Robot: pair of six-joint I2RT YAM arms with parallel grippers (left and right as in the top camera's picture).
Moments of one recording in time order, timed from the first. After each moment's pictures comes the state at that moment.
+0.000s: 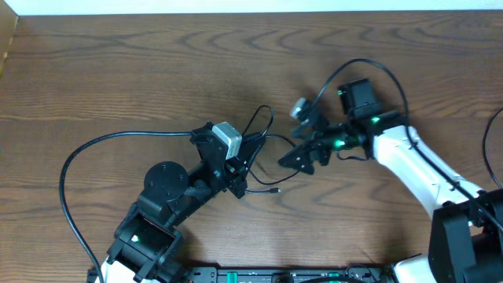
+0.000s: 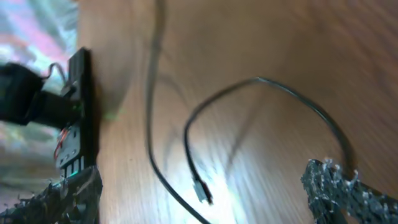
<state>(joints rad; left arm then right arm) -0.56 0.74 0.68 -0.07 0.30 -0.20 0.34 1.63 1.03 -0.52 -0.93 -0.43</state>
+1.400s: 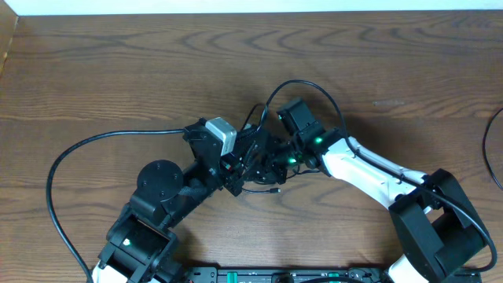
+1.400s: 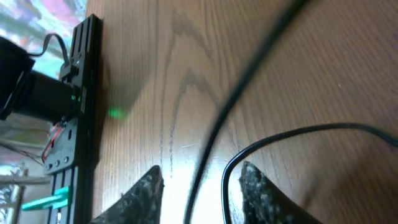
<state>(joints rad) -0.56 0.73 0.76 -0.16 0.25 -0.20 0.62 1.77 1.03 -0.28 -0.83 -0.29</state>
